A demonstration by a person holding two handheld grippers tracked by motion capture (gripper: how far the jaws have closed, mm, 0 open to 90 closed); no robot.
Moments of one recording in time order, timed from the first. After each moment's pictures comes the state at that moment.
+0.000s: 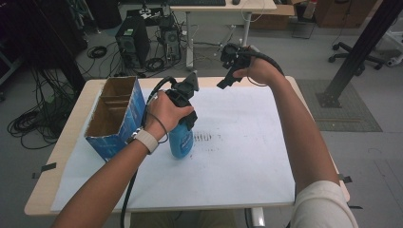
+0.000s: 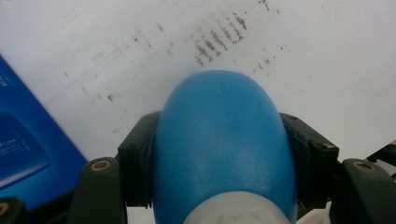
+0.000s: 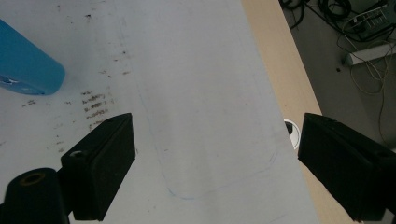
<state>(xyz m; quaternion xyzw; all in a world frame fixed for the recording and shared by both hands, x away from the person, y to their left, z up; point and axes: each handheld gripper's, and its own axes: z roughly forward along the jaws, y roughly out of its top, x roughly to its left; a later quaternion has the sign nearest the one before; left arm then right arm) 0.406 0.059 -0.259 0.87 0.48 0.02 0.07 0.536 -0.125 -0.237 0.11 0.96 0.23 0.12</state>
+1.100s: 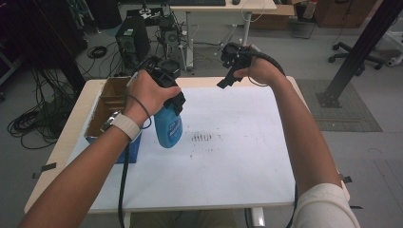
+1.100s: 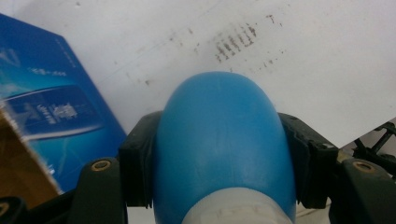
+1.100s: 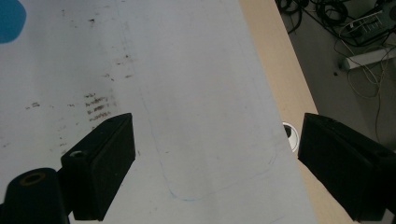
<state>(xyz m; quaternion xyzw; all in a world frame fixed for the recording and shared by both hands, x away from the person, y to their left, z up) 0.396 0.088 -0.182 0.86 0.51 0.05 0.08 0.531 -0.125 -0.232 0.10 0.96 0.23 0.12</state>
